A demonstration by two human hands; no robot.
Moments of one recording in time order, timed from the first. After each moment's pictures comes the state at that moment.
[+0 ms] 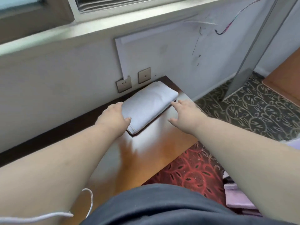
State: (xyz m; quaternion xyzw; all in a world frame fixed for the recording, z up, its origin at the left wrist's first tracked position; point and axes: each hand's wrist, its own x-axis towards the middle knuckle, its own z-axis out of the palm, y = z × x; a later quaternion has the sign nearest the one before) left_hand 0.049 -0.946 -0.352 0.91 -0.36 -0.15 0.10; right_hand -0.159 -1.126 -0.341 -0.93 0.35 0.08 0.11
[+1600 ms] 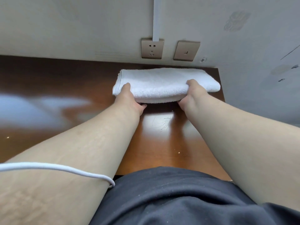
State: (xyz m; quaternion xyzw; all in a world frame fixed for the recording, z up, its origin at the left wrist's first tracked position) left_hand 0.020 -1.090 -0.471 0.37 0.45 -0.19 0.79; right_hand 0.003 -1.265 -0.481 -0.42 0.50 -0.01 0.76
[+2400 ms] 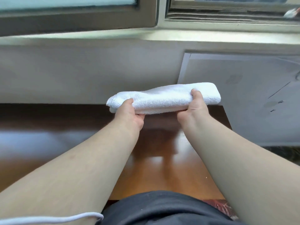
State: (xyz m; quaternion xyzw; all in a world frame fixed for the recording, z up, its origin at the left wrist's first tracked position) left_hand 0.064 -0.970 -0.314 0.35 0.38 -0.16 0.84; right_hand 0.022 -1.130 -0.303 -0.23 0.50 -0.15 0.82
